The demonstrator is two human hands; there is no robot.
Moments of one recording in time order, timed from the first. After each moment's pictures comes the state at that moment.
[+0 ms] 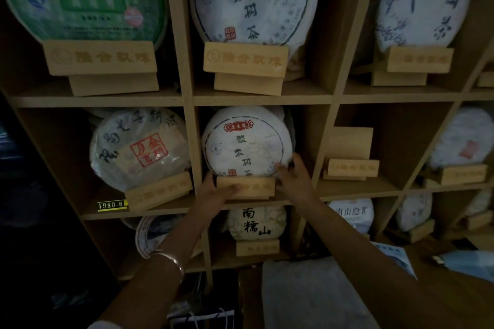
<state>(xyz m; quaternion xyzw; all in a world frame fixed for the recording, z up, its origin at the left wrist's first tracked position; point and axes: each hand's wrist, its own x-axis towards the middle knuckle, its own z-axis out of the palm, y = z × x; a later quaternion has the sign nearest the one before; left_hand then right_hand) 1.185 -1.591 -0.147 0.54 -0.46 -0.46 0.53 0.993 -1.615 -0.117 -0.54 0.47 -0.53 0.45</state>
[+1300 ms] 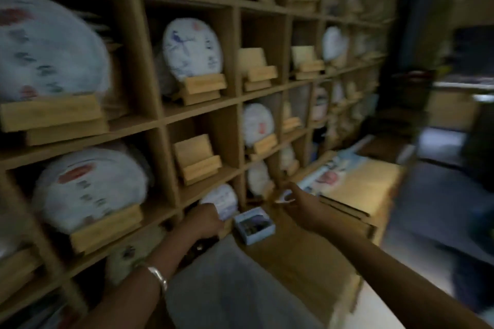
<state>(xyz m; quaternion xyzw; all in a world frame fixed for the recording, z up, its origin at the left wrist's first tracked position) 0.966 -1.496 -0.087 0.44 -0.87 -0.24 -0.01 0.767 -1.346 -0.096 -0.52 0.79 -0.31 0.11</state>
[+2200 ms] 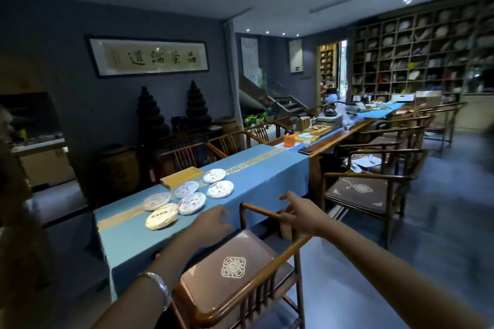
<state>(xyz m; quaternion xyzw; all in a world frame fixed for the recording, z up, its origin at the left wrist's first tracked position) 0.667 -0.723 -0.062 -0.31 -0.91 -0.25 -0.11 0.797 -0.501 -0.070 0.16 0.95 -0.27 -0.10</state>
